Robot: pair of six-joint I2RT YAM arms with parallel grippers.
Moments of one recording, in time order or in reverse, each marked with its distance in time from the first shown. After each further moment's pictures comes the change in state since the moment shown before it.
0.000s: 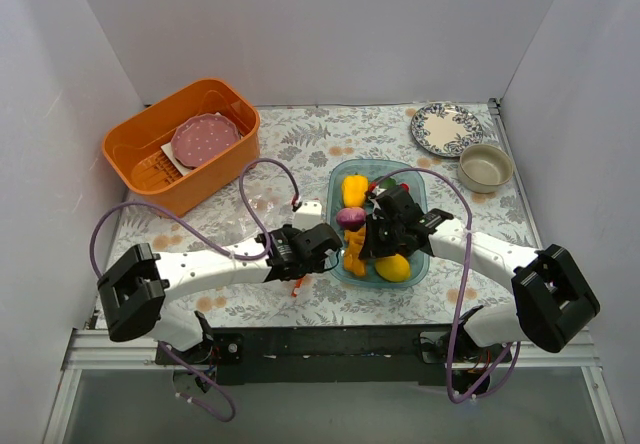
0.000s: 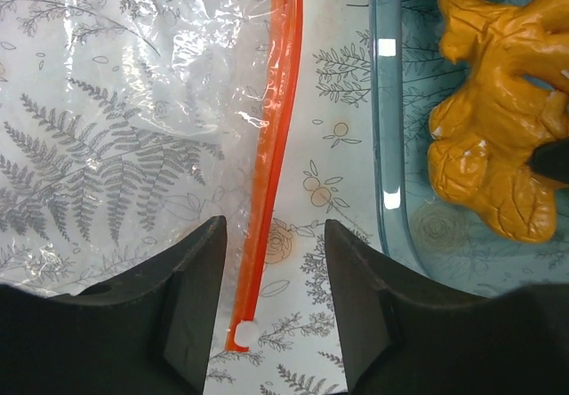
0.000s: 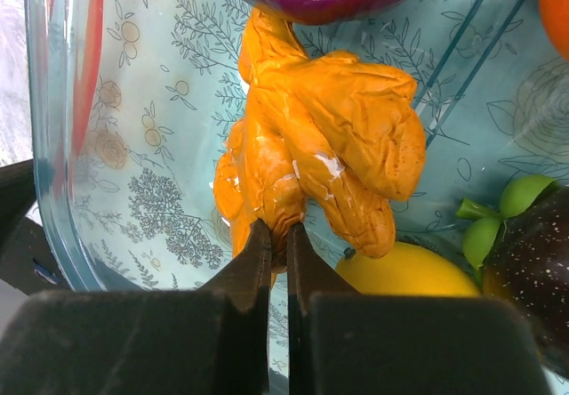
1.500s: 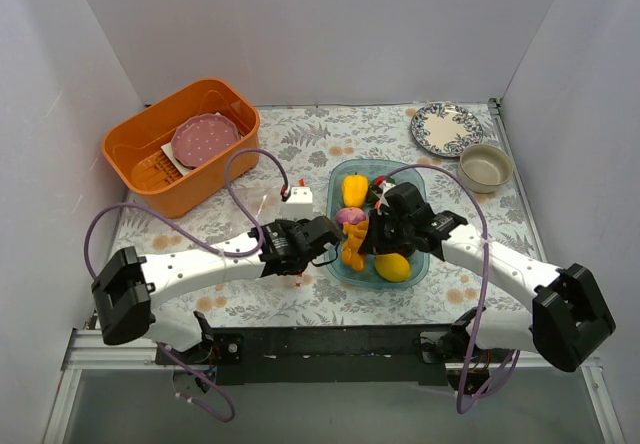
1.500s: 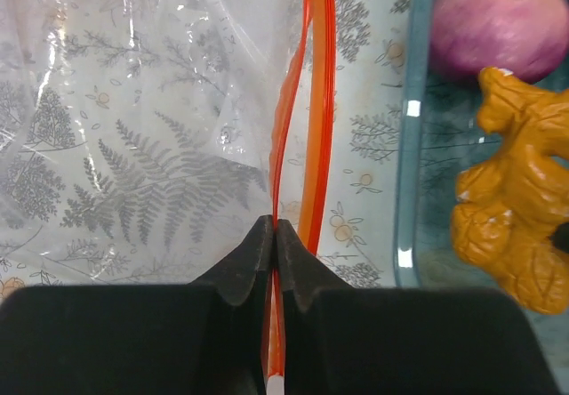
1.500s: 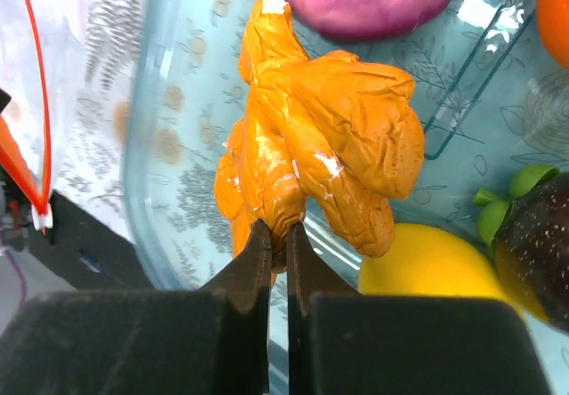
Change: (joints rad) left arm 0.001 -0.003 0.091 -0.137 -0.169 -0.072; right arm -0.011 -0.101 -0.001 -0.010 -0.031 0.017
